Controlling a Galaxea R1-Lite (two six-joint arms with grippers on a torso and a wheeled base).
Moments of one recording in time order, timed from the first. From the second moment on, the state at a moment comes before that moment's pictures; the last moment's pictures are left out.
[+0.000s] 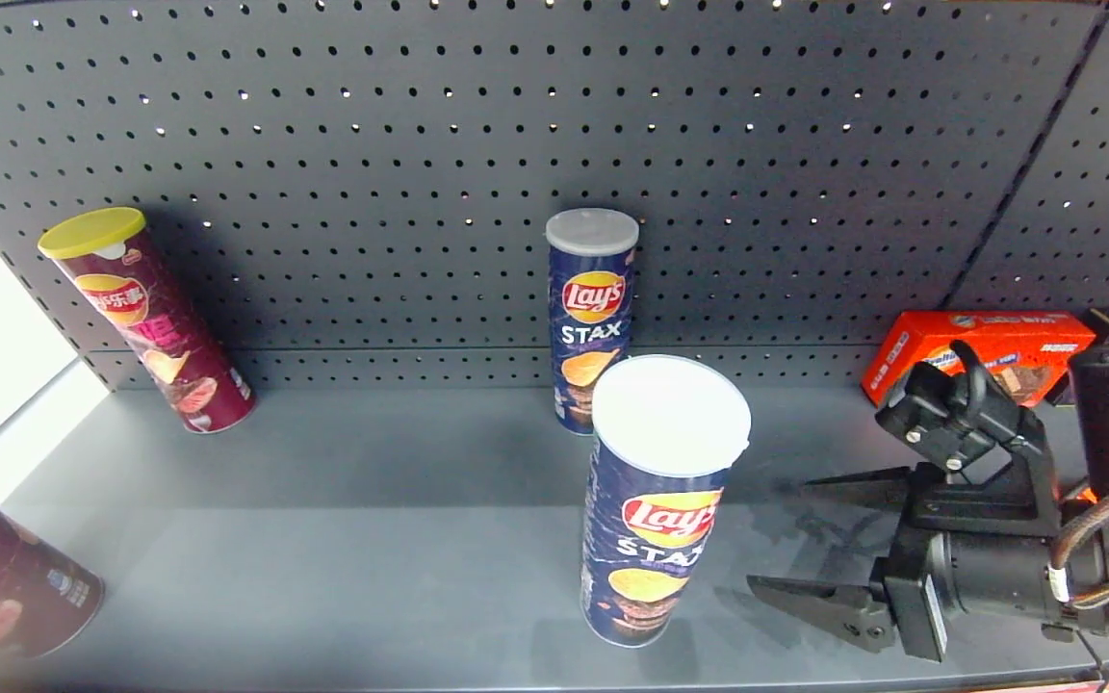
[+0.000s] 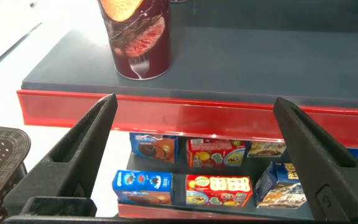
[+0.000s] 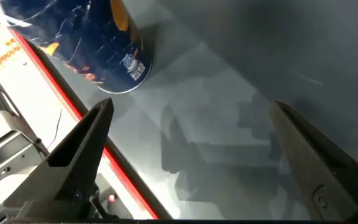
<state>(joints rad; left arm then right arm) 0.00 0.00 0.00 -0.01 0.11 -0.02 0.63 1.37 -0.72 -0.16 0.19 -0.14</state>
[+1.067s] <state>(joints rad) 0.00 0.00 0.00 -0.01 0.11 -0.02 0.68 1.51 -0.79 -0.18 0.19 -0.14</state>
